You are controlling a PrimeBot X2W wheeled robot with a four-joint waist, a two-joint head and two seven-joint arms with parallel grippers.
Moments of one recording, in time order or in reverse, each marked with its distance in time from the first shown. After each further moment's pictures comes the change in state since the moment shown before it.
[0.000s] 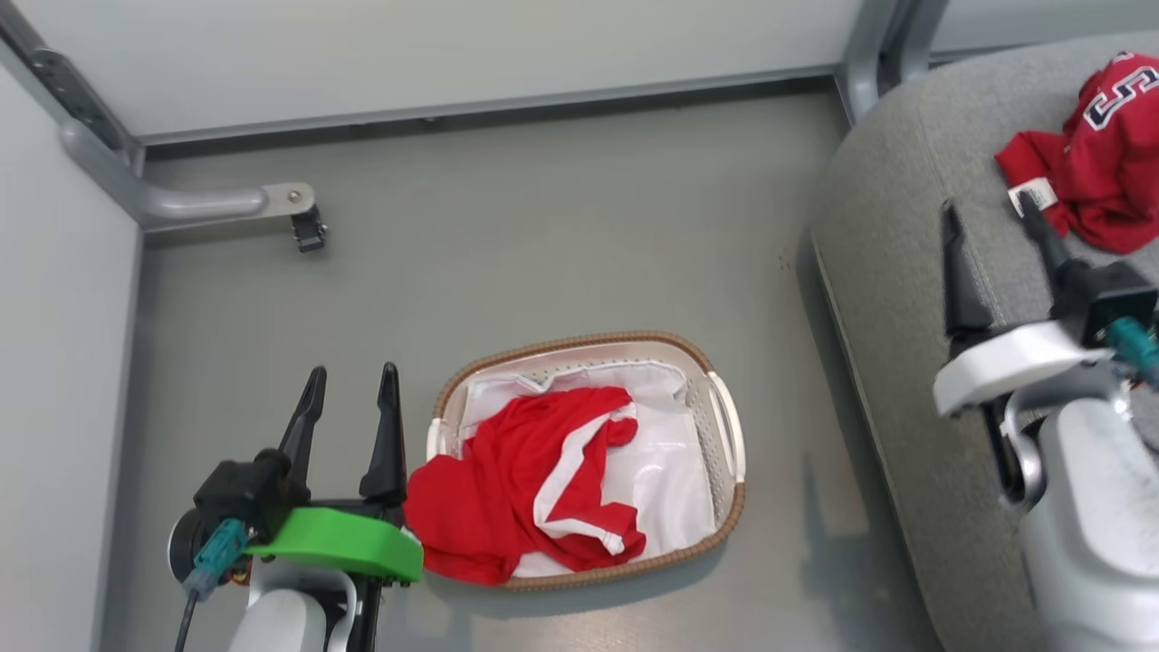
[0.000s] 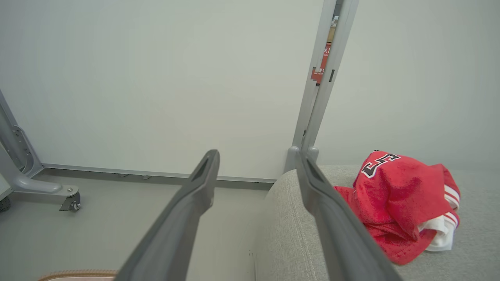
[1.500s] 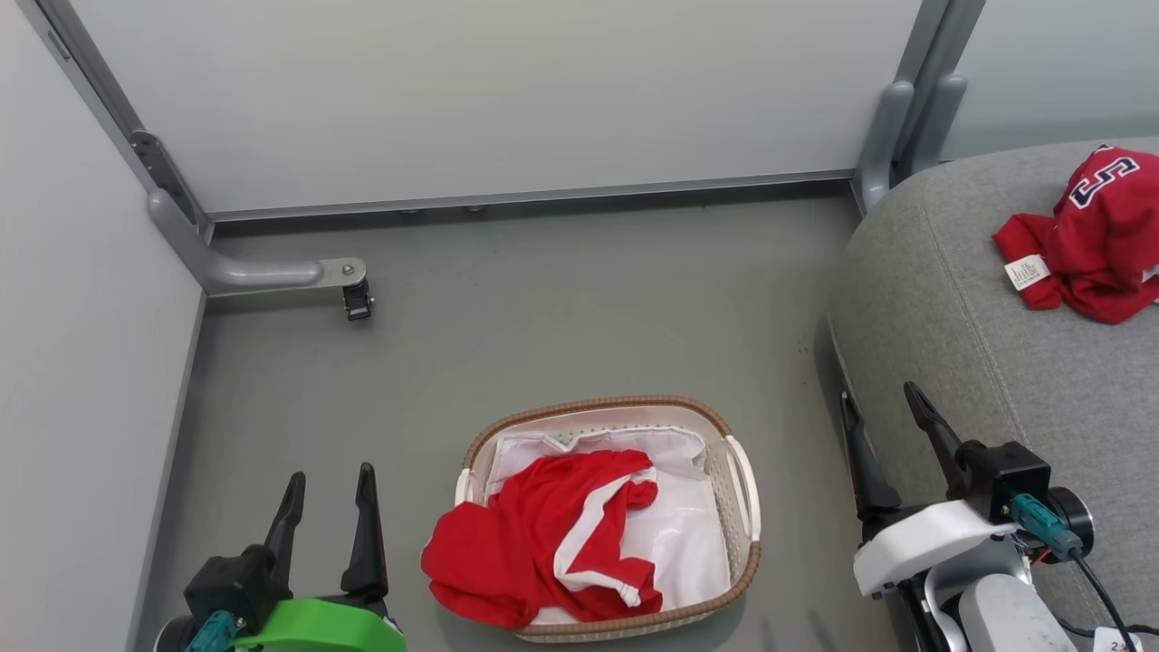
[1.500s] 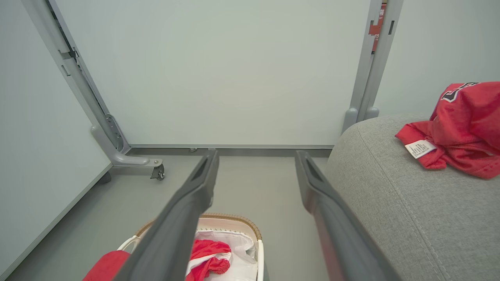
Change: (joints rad) left arm 0.174 -0.026 0.084 -0.001 0.040 -0.011 0.000; right arm 0.325 0.117 0.099 -0.104 0.068 0.000 0.000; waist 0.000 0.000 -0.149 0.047
